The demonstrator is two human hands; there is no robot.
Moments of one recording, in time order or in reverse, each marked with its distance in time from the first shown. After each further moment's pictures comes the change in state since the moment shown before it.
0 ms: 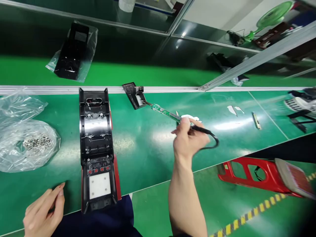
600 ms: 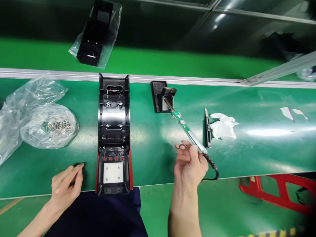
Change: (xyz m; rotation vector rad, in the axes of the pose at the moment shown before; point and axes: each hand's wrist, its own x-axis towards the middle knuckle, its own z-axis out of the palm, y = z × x) left_hand 0.008 0.000 0.001 -0.146 -0.126 -0.148; right_hand -0.085 0.015 -0.005 0.602 0.089 0.736
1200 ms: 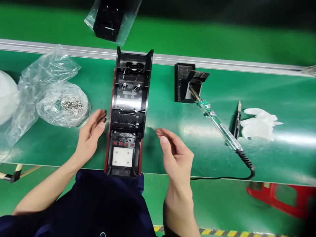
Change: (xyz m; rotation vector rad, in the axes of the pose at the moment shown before) left_hand 0.066 0.004 0.026 -0.792 0.009 -0.732; right_hand -0.059 0.006 0.017 -0.551 -0.759 -0.255
